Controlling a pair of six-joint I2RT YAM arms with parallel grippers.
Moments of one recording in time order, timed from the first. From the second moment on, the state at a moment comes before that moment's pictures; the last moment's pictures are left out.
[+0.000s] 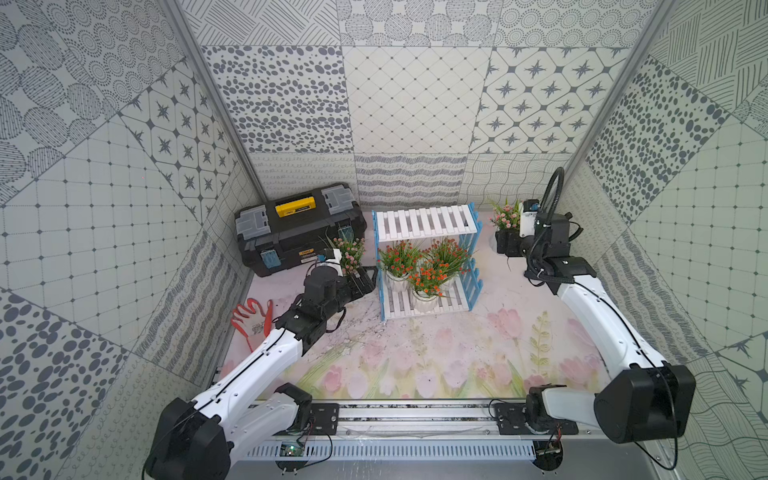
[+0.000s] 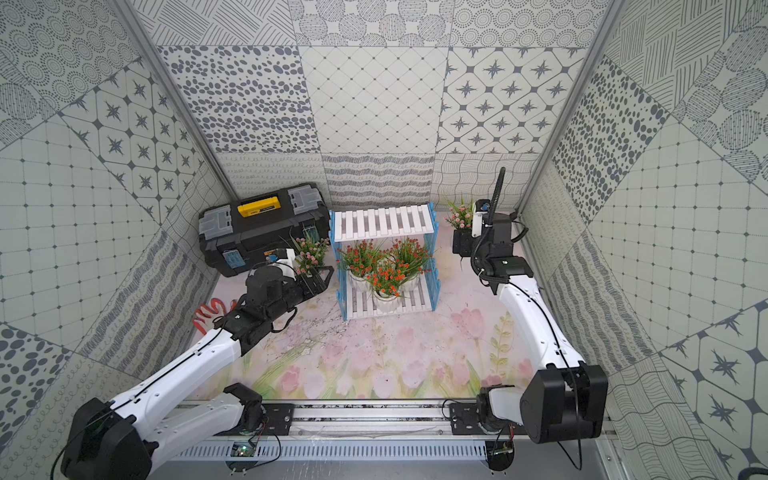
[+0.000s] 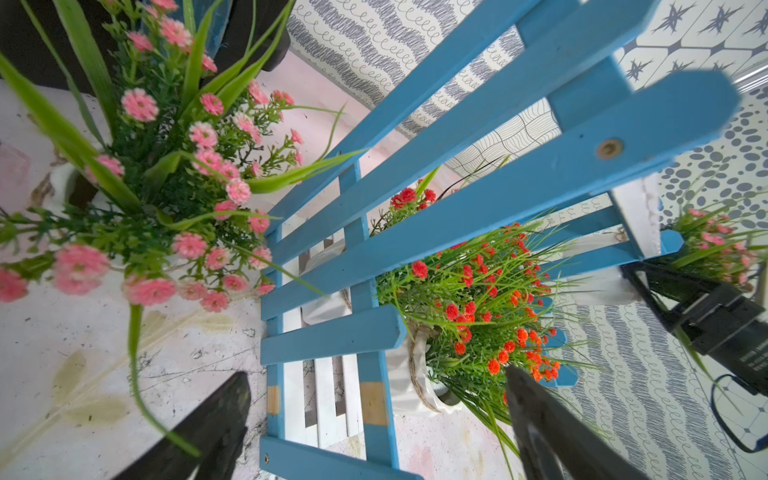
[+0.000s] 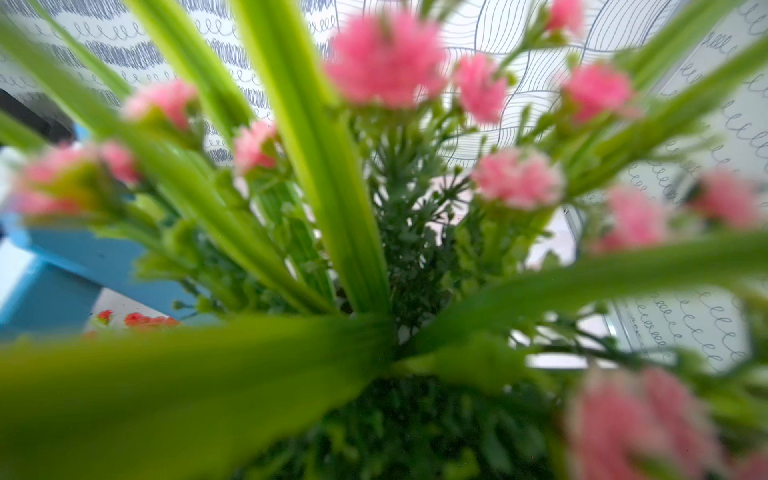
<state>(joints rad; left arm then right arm) -0.45 1.01 0.62 -0.01 0.10 -0.79 0.10 1.27 1.14 -0.36 0.04 0.04</state>
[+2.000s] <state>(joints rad) -0.48 0.96 0.59 0.03 0.12 -0.79 0.50 1.35 1.43 -0.34 0.10 -0.07</state>
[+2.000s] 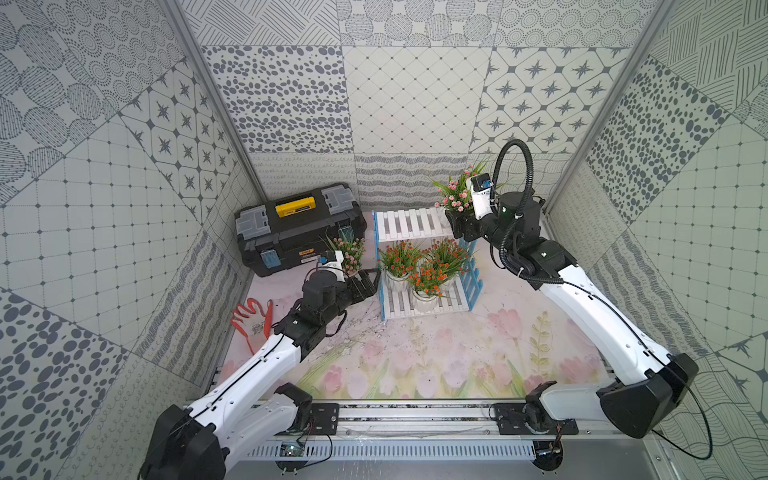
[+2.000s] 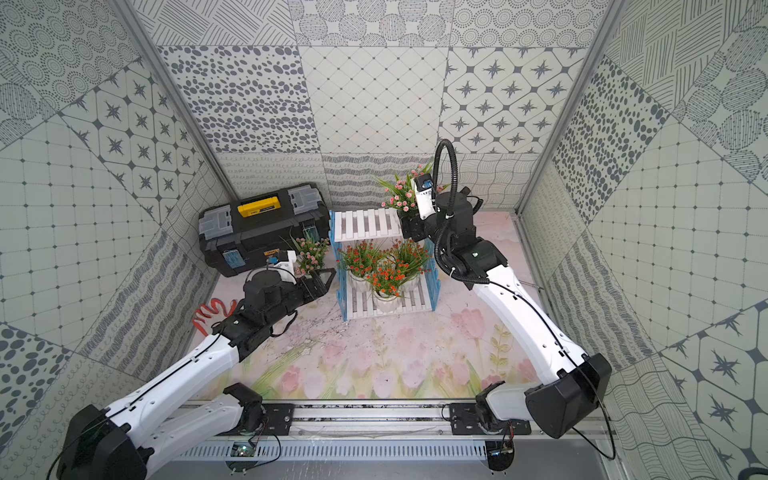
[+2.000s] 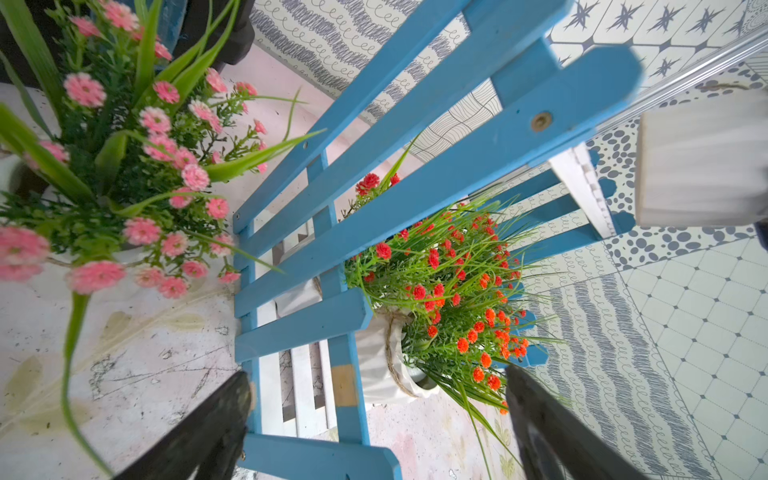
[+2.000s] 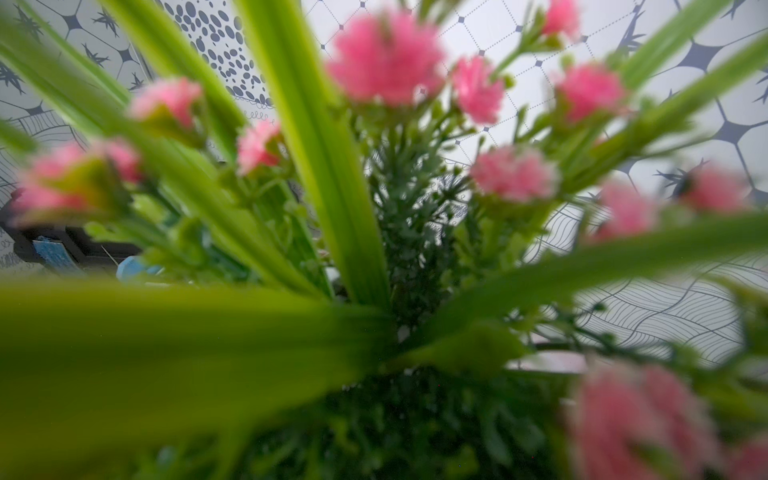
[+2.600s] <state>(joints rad) -0.48 0.95 0.58 0.03 0.12 -0.79 0.50 1.49 1.59 -0.36 0.12 -0.09</state>
